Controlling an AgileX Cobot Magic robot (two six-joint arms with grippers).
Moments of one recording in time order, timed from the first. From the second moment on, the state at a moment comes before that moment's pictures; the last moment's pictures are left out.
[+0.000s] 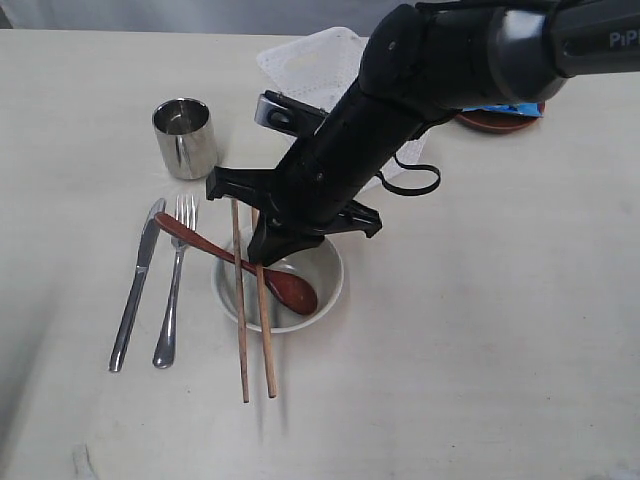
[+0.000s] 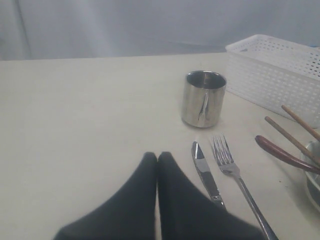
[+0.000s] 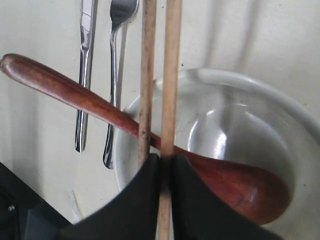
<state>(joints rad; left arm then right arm) -0.20 0.00 0.00 0.04 0.36 -0.08 0.68 1.94 -1.22 0.74 0.79 -0.06</state>
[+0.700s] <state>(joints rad) -0.20 0.00 0.00 0.04 0.36 -0.08 0.68 1.94 -1.22 0.79 0.80 -0.12</state>
